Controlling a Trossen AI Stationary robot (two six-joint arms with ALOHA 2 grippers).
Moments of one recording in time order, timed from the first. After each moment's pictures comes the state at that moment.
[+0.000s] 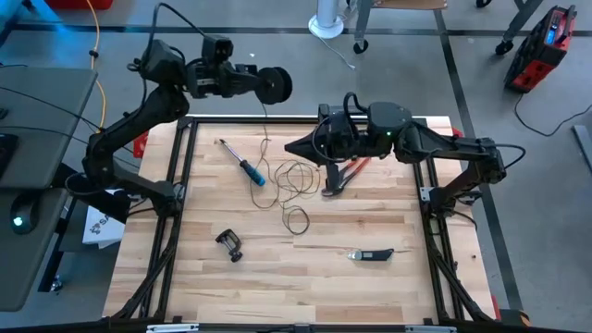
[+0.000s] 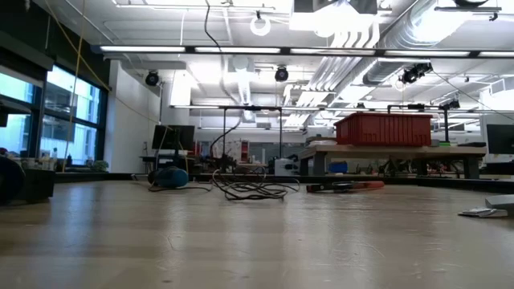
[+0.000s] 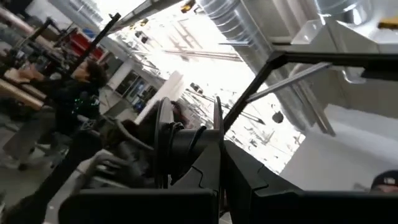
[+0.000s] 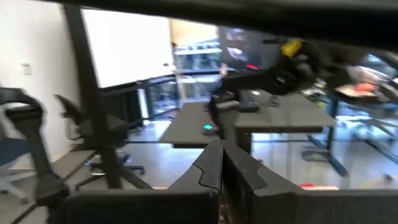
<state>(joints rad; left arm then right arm) 0.56 1.35 1.57 0.38 0.83 -1.13 0.01 1.55 1.75 -0.15 -0.08 0.05</state>
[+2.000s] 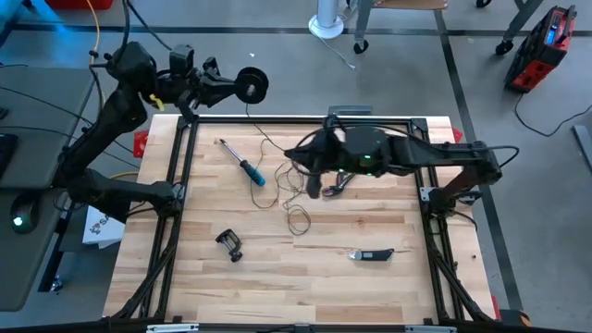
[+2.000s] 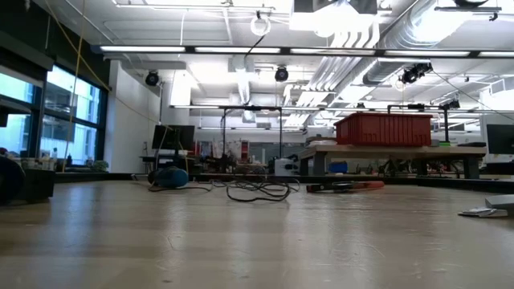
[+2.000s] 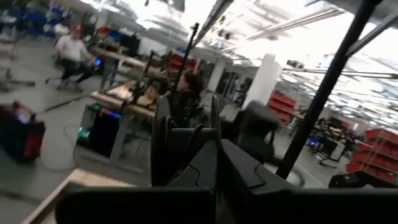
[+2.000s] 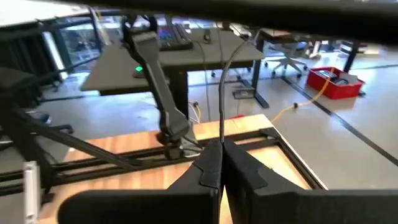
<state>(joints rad) 0.60 1.14 1.57 -0.25 0.60 -0.45 0.10 1.59 1.75 -0.37 0.30 0.07</state>
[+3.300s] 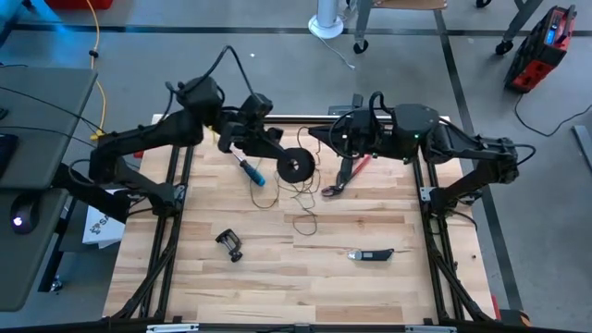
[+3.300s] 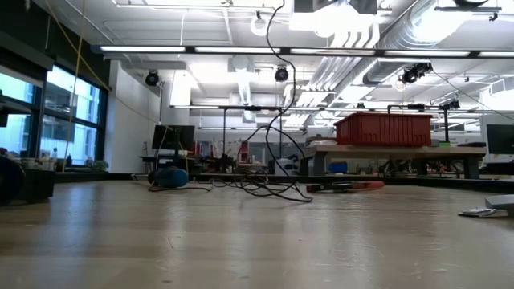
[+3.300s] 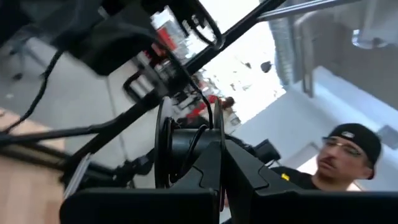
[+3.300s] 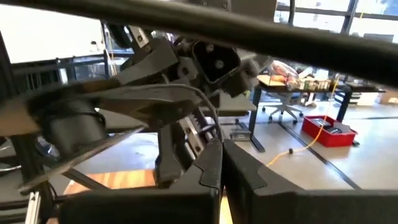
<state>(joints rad) 0.21 1.42 1.57 0.10 0.78 -1.07 0.07 1.44 1.75 -0.33 0.26 -0.05</state>
